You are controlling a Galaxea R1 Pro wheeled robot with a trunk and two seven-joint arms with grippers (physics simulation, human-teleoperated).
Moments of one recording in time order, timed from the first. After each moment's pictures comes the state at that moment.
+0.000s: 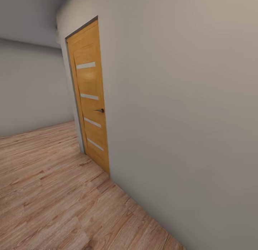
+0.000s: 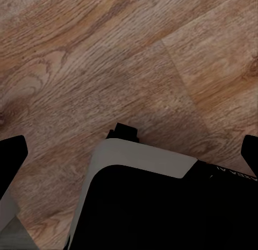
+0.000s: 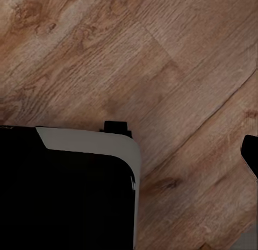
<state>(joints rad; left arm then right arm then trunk) -0.20 0.01 0.00 -0.01 0.29 -0.08 0.09 -0.15 -0.03 0.24 0.03 -0.17 -0.19 -0.02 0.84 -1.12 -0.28</state>
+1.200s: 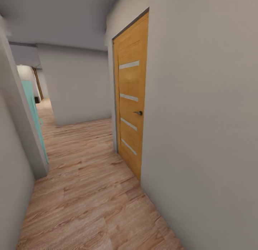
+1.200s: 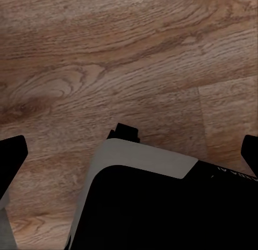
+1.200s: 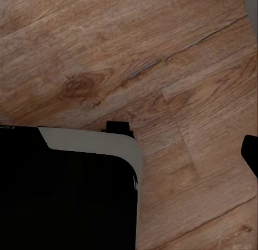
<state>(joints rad) -0.20 0.01 0.00 -0.01 0.29 -0.08 0.09 -0.15 -0.03 0.24 0.03 -0.17 -0.19 -0.02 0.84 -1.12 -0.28</state>
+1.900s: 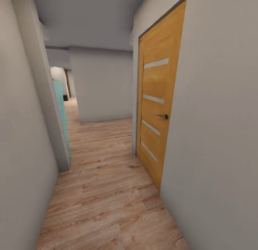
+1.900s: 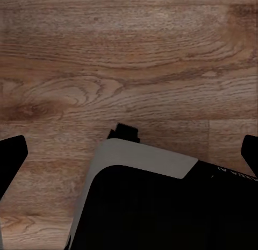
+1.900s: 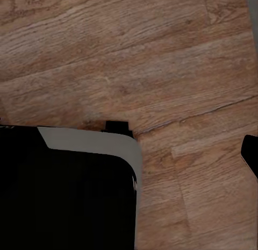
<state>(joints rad) -0.20 0.01 0.00 -0.01 0.29 -0.08 0.09 -0.15 -0.03 0.24 0.03 -0.17 -0.19 -0.02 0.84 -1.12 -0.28</state>
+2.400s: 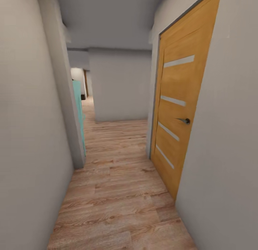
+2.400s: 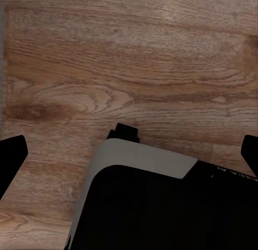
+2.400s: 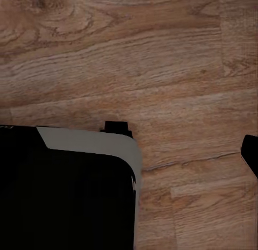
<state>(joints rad) -0.20 0.01 0.00 -0.01 0.29 -0.08 0.09 -0.15 -0.03 0.24 0.03 -0.17 -0.19 -0.02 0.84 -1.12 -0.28</state>
